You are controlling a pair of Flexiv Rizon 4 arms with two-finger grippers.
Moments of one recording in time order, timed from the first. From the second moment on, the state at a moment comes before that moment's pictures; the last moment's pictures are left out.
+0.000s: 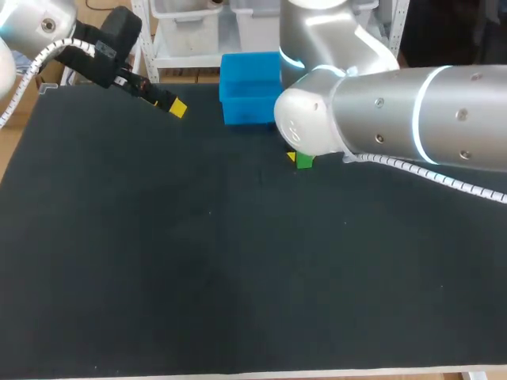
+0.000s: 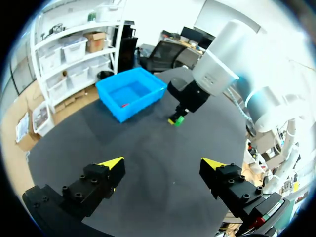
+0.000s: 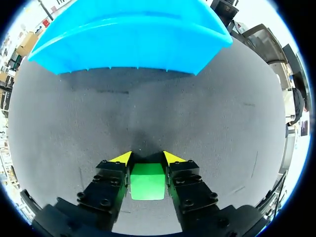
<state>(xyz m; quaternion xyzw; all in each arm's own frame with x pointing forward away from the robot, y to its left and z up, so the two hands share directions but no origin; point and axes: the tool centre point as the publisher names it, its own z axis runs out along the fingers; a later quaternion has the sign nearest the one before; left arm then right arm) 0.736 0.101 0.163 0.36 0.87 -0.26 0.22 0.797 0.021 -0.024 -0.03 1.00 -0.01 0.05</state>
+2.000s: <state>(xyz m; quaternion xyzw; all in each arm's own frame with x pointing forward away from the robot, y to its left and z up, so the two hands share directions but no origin) 0.736 0.101 0.163 0.36 0.87 -0.26 0.22 0.775 0.000 0.016 -0.02 1.00 -0.03 0.06</state>
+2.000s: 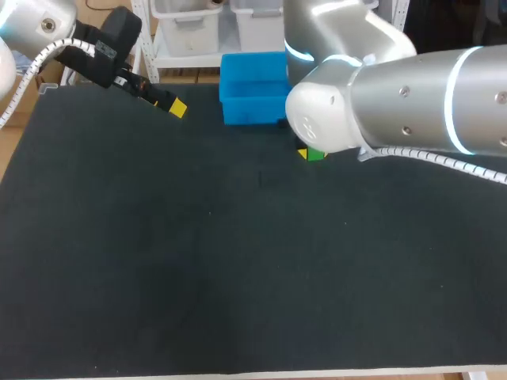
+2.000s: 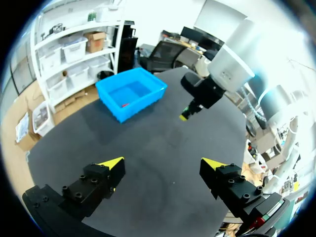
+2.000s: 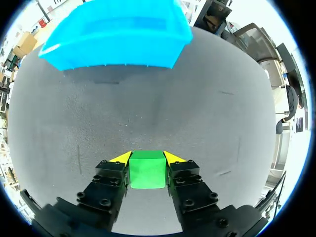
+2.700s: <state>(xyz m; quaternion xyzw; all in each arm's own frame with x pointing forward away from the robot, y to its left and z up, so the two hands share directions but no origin) 0.736 0.101 0.163 0.36 0.87 -0.26 0.22 0.787 -0.006 0.106 -0.08 0.99 0.04 0.10</state>
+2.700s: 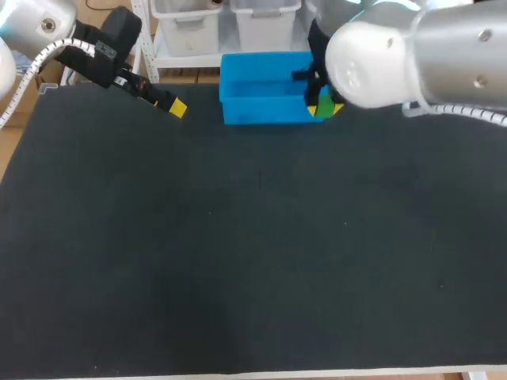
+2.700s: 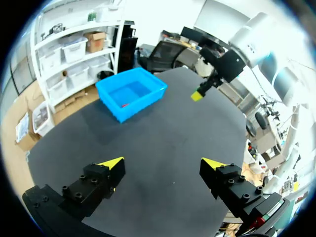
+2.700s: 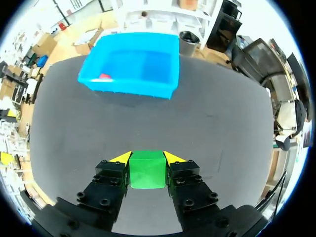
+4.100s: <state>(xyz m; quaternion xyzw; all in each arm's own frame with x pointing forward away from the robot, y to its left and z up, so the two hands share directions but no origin) 0.736 0.101 0.163 0.36 0.87 -0.26 0.22 0.887 -0.002 0.140 -0.18 0.95 0.18 0.18</state>
